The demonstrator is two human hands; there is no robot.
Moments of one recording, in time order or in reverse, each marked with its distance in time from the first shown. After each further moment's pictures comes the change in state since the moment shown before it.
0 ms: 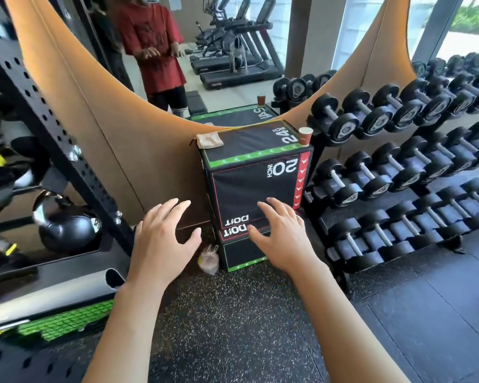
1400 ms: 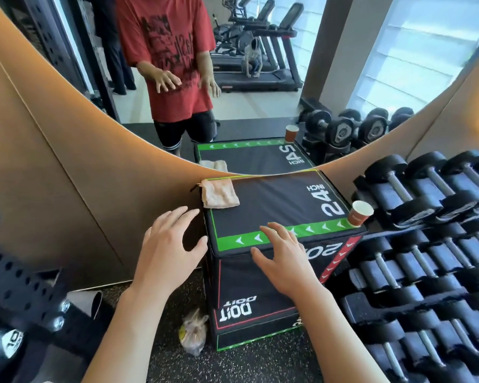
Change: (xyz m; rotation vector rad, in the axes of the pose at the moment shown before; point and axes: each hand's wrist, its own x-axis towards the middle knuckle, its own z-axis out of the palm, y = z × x) left_hand 0.448 -0.152 0.169 -0.128 -0.034 -0.078; right_hand 0.480 0.018 0.115 -0.021 -0.120 0.008
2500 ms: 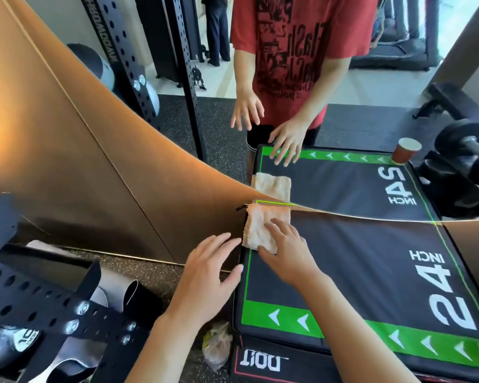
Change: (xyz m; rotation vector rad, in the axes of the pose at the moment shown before) left_hand 0.154 -0.051 0.126 -0.031 -0.104 -0.240; right_hand 0.323 0.031 0.124 -0.009 -0.318 -0.331
